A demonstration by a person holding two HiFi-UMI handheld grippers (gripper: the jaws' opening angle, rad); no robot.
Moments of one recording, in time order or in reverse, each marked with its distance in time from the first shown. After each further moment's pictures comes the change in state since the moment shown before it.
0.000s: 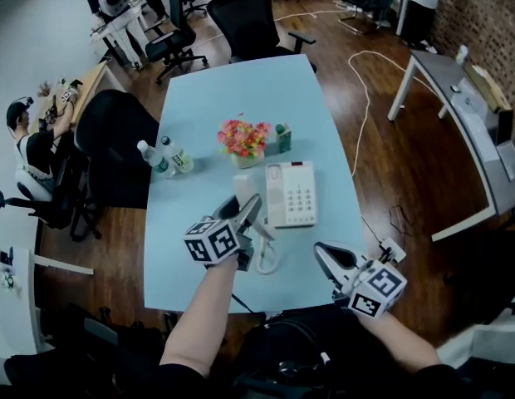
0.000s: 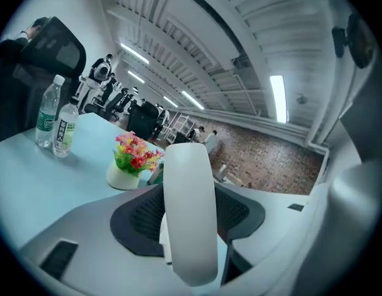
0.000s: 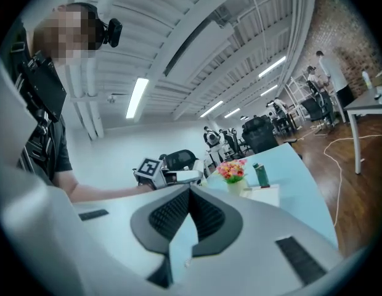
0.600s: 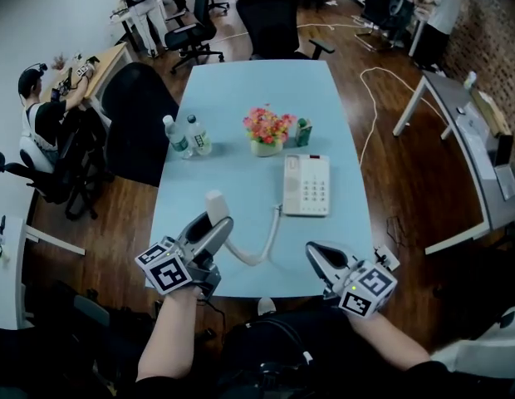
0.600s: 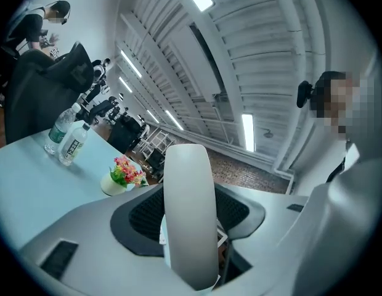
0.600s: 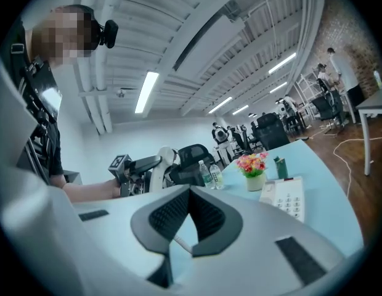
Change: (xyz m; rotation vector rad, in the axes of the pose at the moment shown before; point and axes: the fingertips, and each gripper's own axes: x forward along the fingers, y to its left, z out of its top) left arm -0.192 -0.033 0.036 -0.099 -0.178 -0.294; right arm 0.029 0.075 -0.025 -0.040 0.036 0.067
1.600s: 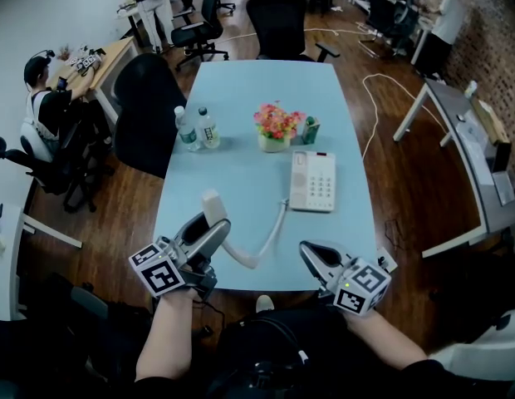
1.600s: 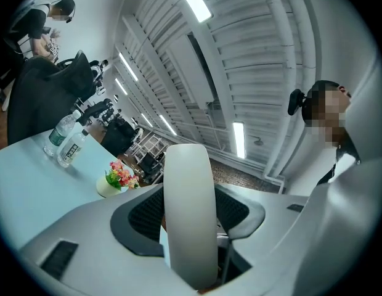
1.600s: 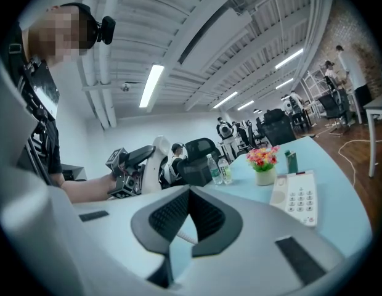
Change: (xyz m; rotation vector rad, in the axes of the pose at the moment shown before) left arm -0.044 -0.023 0.015 0.003 -0.046 -0.077; right arm 0.021 0.034 -0.017 -0.024 0.050 0.025
